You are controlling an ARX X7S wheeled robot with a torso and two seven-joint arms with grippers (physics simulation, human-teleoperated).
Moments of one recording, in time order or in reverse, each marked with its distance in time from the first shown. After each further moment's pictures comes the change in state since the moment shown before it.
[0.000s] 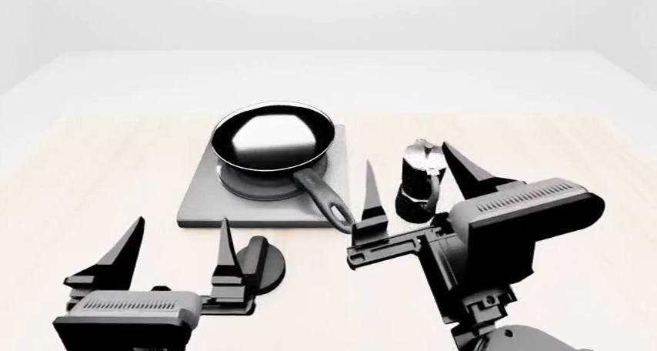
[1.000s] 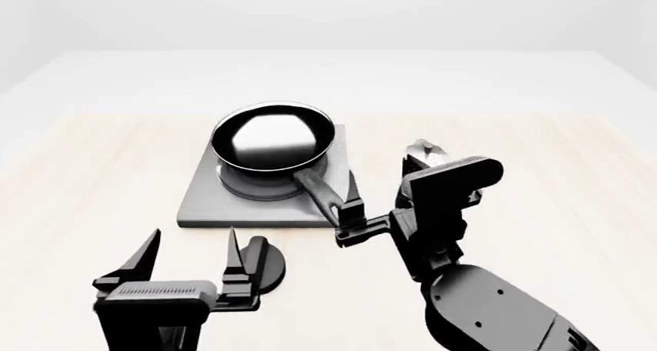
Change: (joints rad) left arm -0.041 0.059 0.007 -0.205 -0.012 0.048 0.051; right arm 0.096 -0.145 -0.046 0.441 0.005 -0.040 -0.216
